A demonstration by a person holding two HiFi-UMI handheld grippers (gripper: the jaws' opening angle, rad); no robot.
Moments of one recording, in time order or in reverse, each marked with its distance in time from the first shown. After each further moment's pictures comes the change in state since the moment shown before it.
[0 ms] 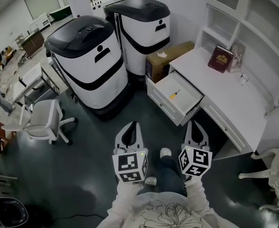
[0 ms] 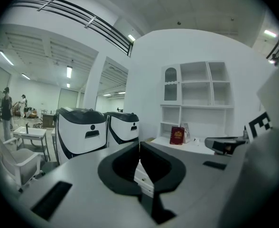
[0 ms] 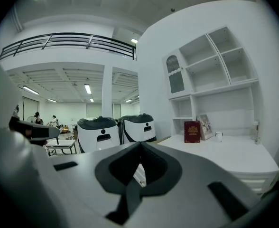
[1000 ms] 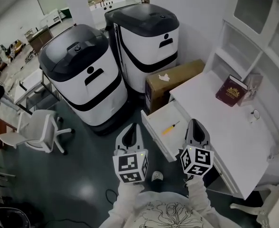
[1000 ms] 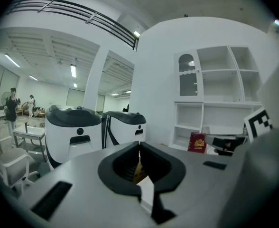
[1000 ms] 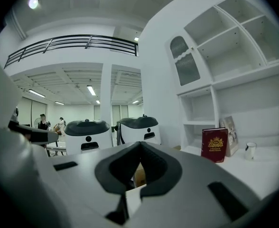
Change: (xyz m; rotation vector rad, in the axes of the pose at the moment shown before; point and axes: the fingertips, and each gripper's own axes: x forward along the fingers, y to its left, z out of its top) left arm 0.268 -0.021 0.052 -0.030 0.006 0.115; right arm 0.276 -0.101 0.066 -0.013 -0.017 0.119
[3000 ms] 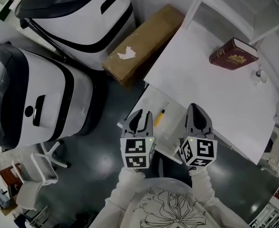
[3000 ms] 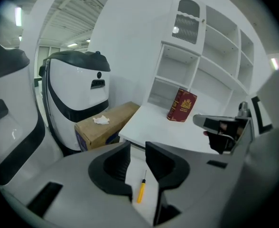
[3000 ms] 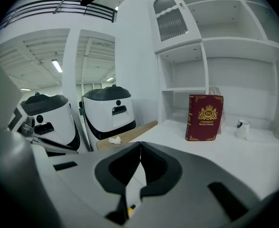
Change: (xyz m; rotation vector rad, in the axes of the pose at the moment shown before) left arm 0.300 -0.082 -0.155 0.085 0.543 -0.496; right arm 0.189 -0.118 -0.122 0.081 0.285 -0.308
